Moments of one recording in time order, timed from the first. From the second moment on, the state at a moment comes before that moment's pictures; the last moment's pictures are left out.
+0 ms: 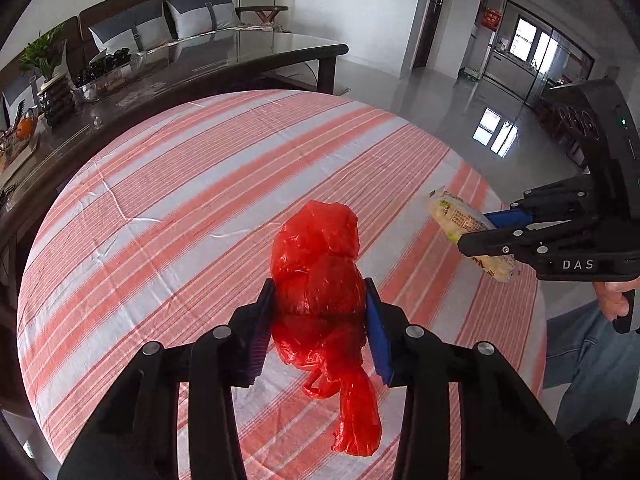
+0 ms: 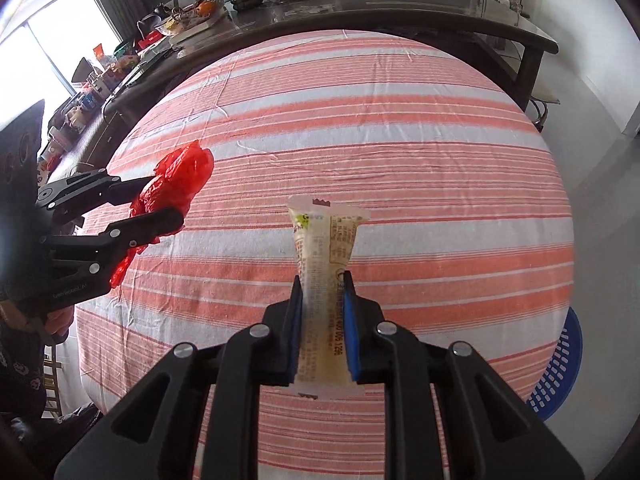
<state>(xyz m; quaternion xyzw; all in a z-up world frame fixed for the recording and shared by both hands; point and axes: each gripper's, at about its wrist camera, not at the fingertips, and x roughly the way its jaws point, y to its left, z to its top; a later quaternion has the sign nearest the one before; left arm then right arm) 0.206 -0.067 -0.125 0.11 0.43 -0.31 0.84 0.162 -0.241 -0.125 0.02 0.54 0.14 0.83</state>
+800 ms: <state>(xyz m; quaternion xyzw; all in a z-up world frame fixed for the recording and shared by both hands) 0.125 -0.374 -0.153 0.15 0.47 -0.48 0.73 0.056 -0.529 -0.147 0.16 0.51 -0.05 0.84</state>
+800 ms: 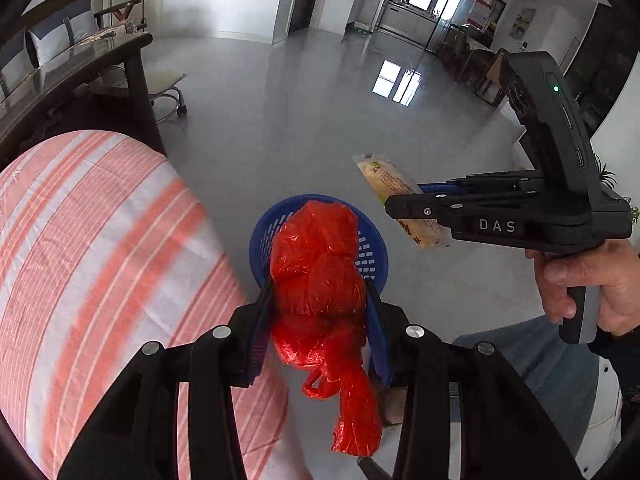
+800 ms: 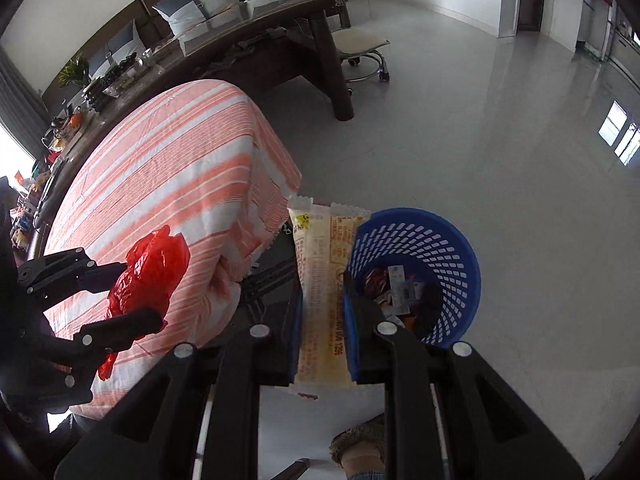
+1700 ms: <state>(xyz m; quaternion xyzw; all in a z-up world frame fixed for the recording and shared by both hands) 0.146 -0.485 -0.213 0.13 0.45 -0.42 0.78 0.043 -0.670 -0.268 0.29 0.46 -0.15 0.82</state>
